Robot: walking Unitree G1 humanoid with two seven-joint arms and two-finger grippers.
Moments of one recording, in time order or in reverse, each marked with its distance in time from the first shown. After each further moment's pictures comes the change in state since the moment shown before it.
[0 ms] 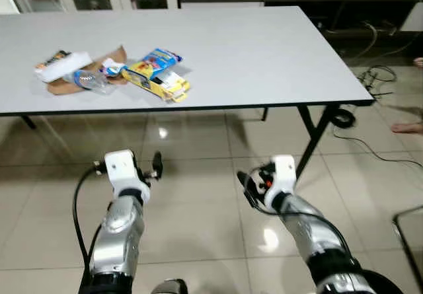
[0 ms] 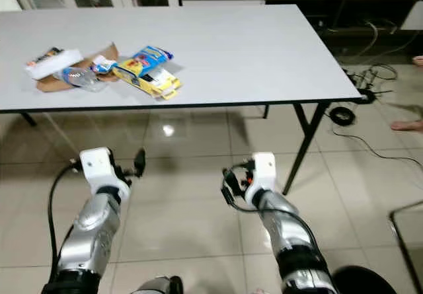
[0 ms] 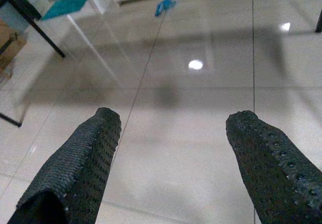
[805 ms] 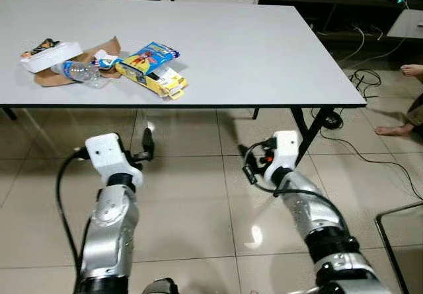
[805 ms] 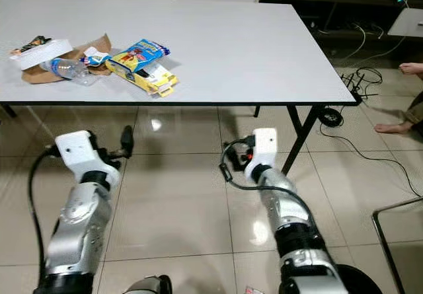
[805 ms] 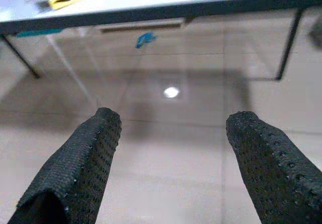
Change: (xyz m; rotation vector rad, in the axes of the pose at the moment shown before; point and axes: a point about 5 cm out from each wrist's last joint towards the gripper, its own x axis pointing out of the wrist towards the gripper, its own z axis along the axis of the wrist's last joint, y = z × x) left arm -0.012 -0.002 0.043 0.006 -0.179 0.017; right arm 0.010 -0.002 0.046 -0.095 -0.133 -0.063
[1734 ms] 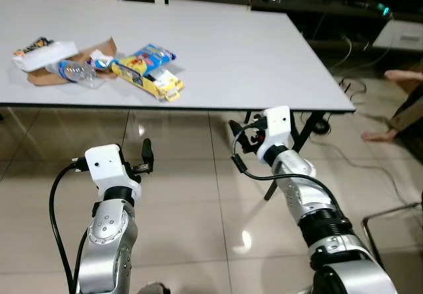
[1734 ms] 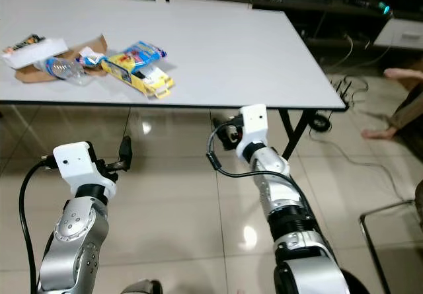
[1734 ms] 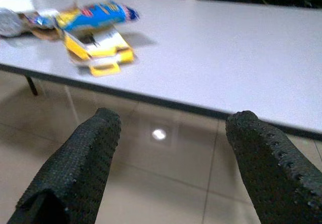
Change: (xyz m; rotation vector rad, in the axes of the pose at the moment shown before) left arm -0.025 -0.004 0.000 0.037 0.025 0.016; right arm 0.015 0.030 0.040 -0.147 -0.178 0.126
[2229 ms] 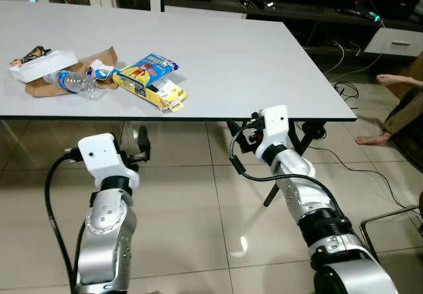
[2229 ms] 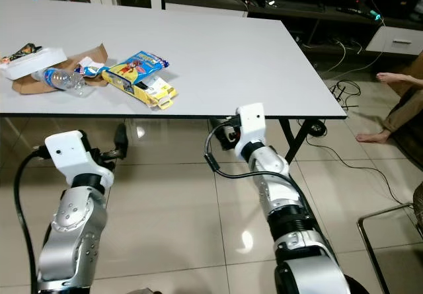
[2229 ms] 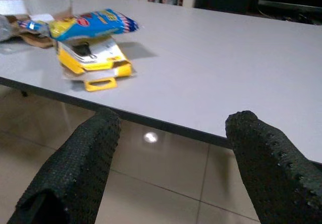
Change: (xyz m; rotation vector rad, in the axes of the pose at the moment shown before) left arm 0.009 -0.005 0.016 -0.029 -0.062 0.002; right arm -0.003 -0.006 0.001 -0.040 -0.002 -0.005
